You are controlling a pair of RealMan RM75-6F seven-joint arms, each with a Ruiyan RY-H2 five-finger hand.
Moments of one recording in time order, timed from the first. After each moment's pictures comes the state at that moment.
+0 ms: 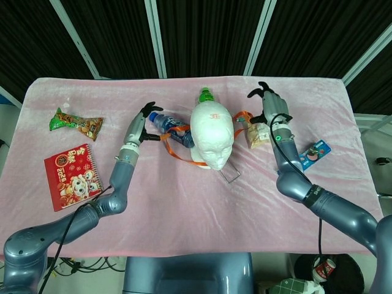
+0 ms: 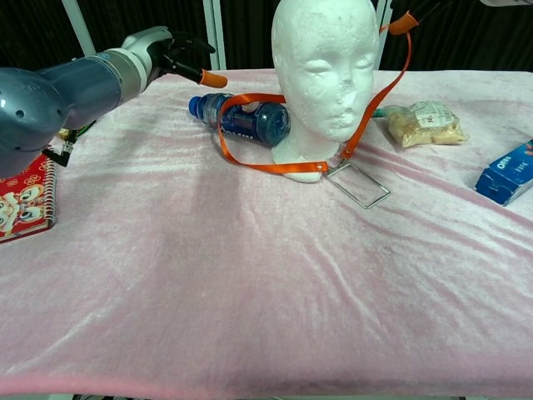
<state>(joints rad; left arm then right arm) -1.00 -1.84 -0.55 -0.91 0.82 0.72 -0.28 1.05 -1.40 0.44 -1.19 -0.34 0.68 -0.27</state>
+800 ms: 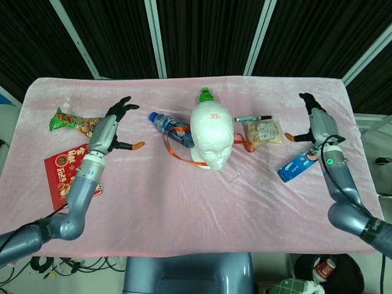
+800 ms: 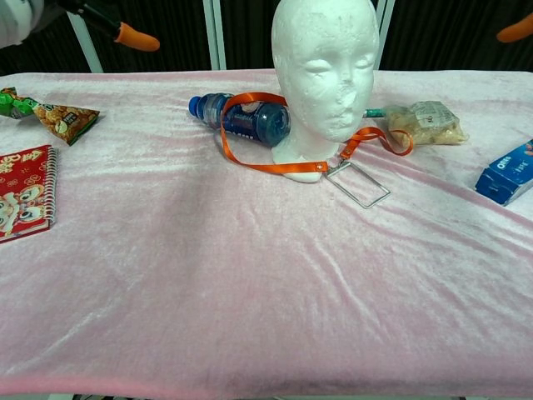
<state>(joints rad) -0.74 -1.41 -0.41 -1.56 0.97 1.00 -0.05 0.72 -1.13 0.39 -1.48 -0.67 0.79 -0.05</state>
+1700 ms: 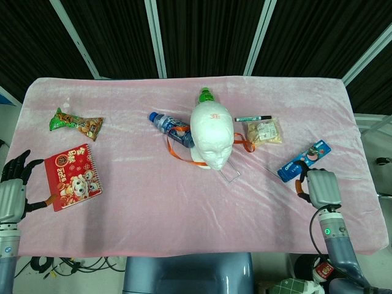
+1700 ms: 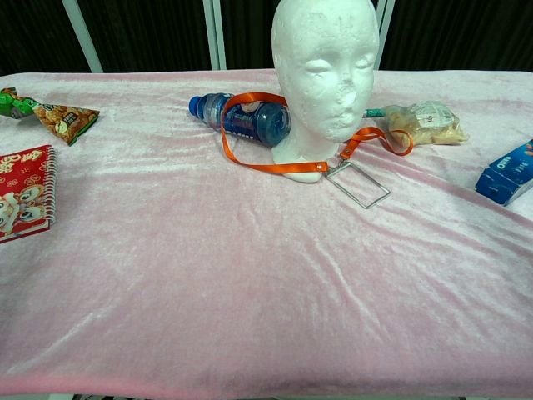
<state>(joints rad) -0.22 -1.22 -0.05 -1.67 1.28 1.51 -0.01 0.43 -1.28 0.09 -1.67 -1.10 1.27 -0.27</state>
